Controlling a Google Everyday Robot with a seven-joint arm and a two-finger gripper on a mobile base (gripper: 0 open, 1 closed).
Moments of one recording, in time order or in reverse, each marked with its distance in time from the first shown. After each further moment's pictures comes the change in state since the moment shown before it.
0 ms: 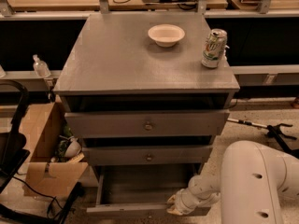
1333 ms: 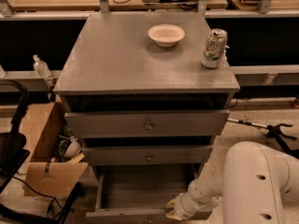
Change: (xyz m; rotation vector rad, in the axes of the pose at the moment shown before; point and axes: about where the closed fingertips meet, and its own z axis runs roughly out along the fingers) arm -0.003 0.024 0.003 -0.036 -0.012 -0.016
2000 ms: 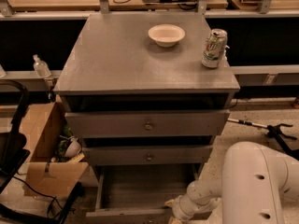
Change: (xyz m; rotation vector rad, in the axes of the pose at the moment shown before) arm -0.001 0.003 0.003 -0.006 -0.002 0.000
